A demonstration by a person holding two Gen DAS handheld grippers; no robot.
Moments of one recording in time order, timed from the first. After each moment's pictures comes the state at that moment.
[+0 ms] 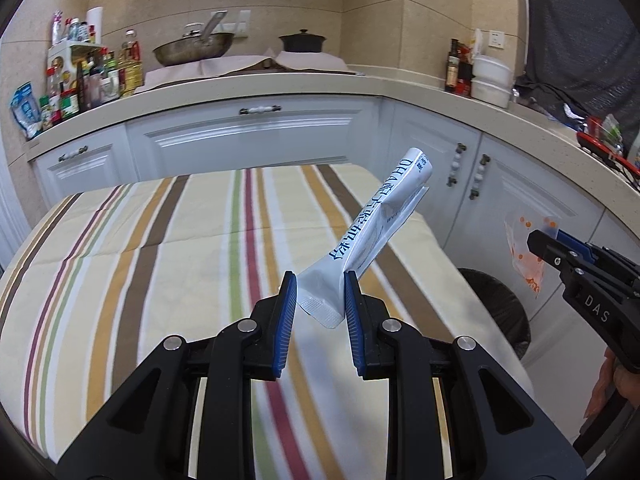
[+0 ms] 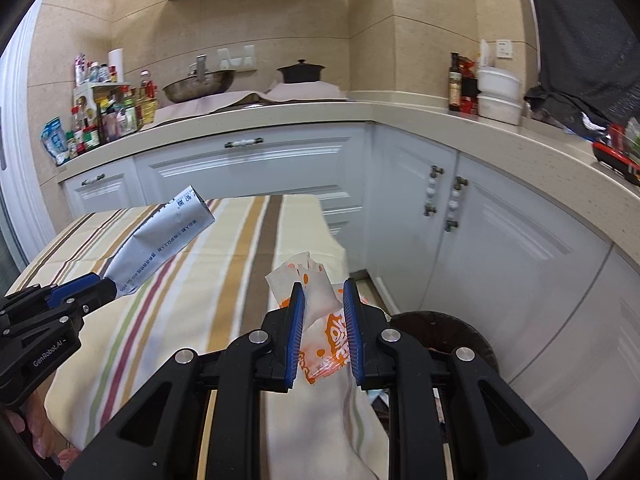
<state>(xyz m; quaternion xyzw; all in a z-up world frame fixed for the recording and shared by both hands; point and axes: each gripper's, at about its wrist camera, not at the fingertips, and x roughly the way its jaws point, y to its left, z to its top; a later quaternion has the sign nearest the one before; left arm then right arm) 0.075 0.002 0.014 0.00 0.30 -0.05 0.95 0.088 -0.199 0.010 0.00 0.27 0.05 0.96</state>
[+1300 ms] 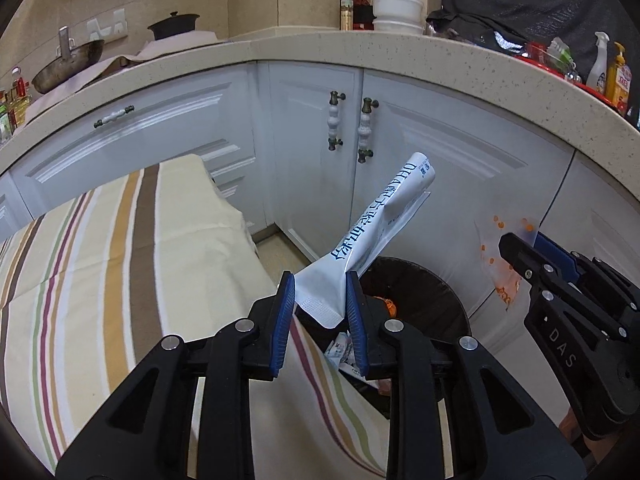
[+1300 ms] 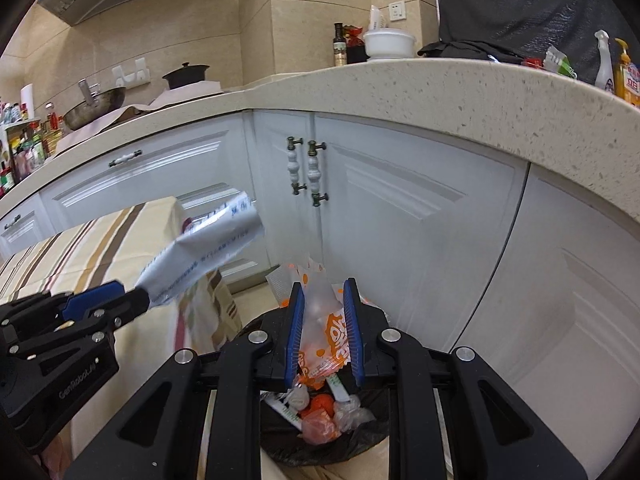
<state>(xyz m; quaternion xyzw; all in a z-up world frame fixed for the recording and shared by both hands) 0.160 -0.198 -0.034 0.06 0.35 -0.16 0.92 0.122 -0.344 -0.040 0.05 0.27 -0.08 0.96</state>
